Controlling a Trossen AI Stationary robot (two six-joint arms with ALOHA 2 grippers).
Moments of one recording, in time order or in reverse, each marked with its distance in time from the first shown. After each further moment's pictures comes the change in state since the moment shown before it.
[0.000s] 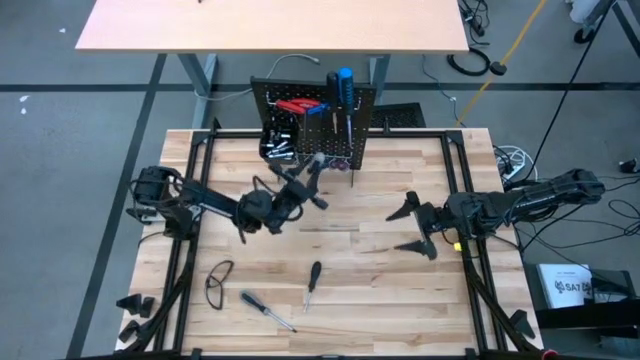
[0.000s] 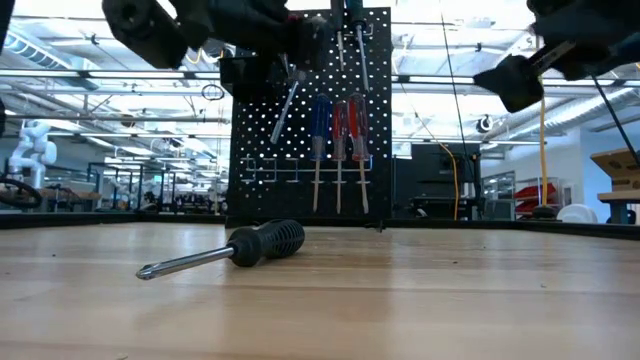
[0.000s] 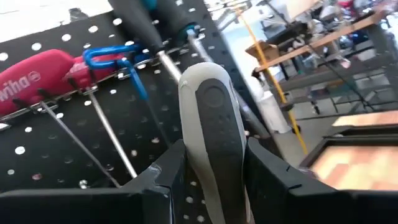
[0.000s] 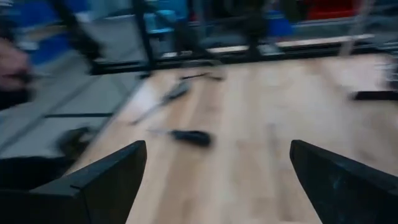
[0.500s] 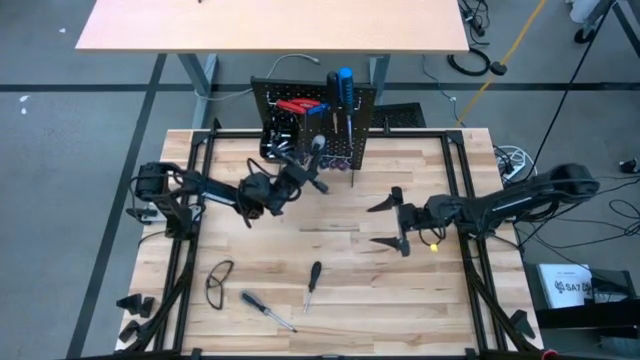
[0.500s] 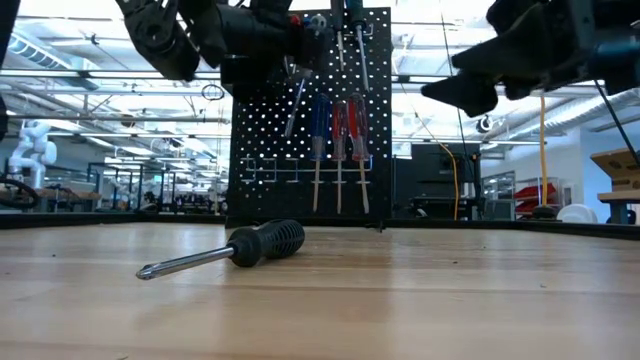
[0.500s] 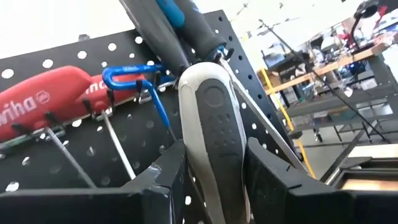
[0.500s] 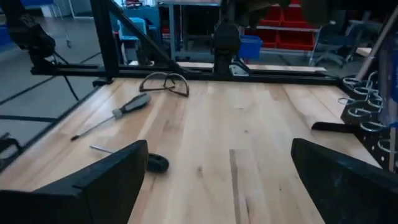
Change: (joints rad) left arm 0.148 -0.002 0.000 0.056 0.212 -0.015; right arm -0.054 0.405 0.000 0.476 0.084 -0.159
